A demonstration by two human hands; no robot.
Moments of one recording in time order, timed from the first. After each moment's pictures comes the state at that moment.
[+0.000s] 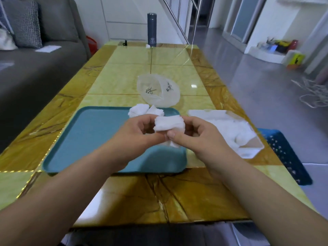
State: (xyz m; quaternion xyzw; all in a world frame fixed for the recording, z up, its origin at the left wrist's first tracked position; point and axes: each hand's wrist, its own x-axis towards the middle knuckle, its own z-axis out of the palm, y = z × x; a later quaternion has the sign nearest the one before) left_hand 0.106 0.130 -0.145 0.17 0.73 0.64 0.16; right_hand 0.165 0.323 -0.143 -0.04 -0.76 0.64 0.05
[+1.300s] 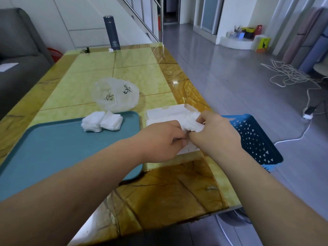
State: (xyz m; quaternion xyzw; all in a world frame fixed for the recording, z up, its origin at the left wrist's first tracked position) left_hand 0.105 0.297 -0.150 0.47 0.86 0.17 0.10; right_hand 0.187 0.448 -0.140 -0.25 -0.93 0.25 0.09
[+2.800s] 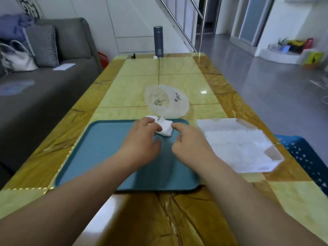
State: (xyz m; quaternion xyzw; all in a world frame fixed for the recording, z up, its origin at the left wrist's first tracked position) left_hand 0.042 0.128 -0.178 0.20 0.95 0.22 -0.05; right_hand 0.112 0.286 -0.141 -0.05 -0.92 0.38 0.03
